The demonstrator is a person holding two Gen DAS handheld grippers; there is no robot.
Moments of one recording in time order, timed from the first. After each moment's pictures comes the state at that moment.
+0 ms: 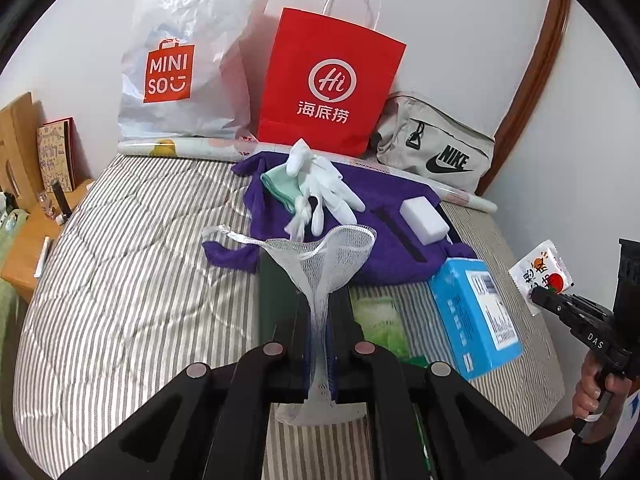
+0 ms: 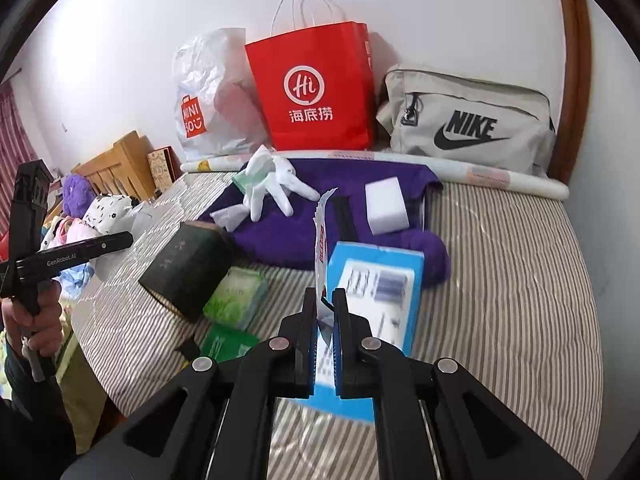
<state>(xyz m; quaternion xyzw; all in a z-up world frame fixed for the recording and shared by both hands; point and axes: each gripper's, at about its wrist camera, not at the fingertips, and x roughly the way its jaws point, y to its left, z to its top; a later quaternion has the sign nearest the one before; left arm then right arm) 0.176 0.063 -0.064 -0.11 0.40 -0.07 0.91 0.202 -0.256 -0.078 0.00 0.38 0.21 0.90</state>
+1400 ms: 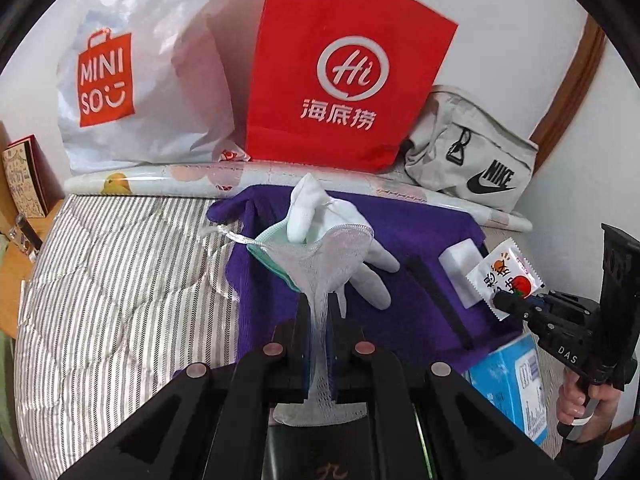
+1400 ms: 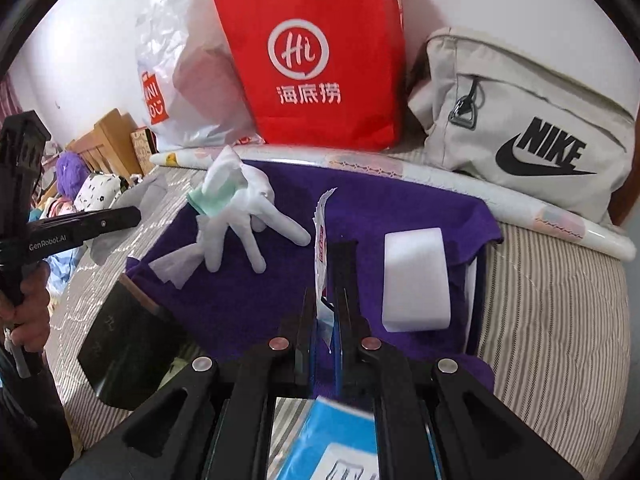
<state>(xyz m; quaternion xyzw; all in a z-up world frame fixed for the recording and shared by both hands) 0.333 0.065 -0.082 -0.10 0.45 -0.07 0.89 0.363 -0.196 -0.117 -0.03 0.44 0.24 0.86</state>
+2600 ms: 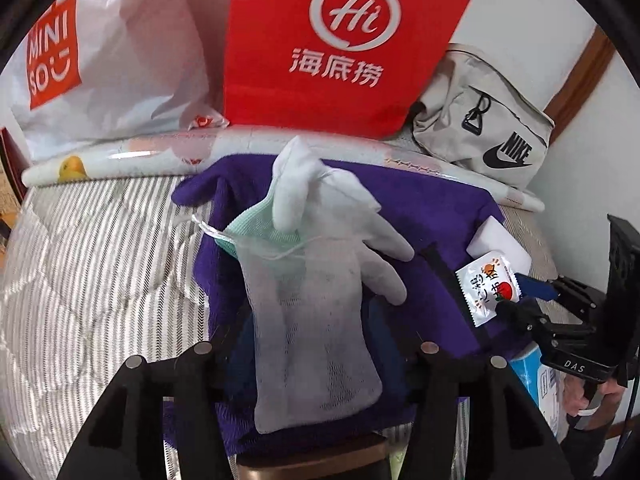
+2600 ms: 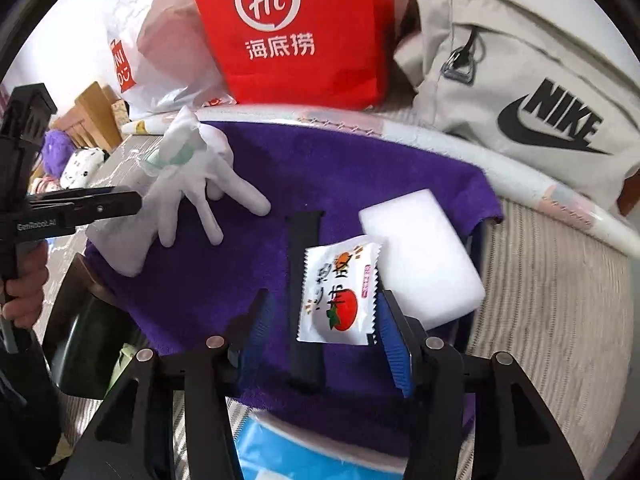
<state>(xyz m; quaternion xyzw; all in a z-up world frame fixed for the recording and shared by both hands) 0.371 0.050 -0.117 -0.09 0.50 -0.08 0.86 0.391 -0.201 -0.149 -0.06 0.49 0.22 0.84</state>
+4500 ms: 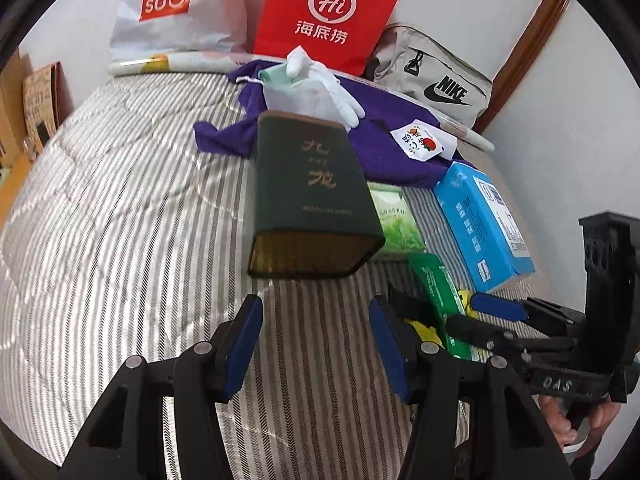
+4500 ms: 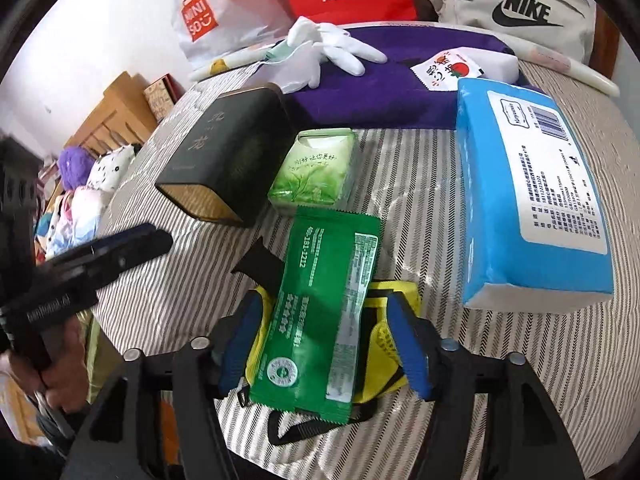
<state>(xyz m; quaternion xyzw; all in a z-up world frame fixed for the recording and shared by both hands) 0.132 0.067 -0.134 -0.12 0.48 -0.10 0.86 0.163 -0.155 -0.164 0.03 0.53 0.20 0.82</state>
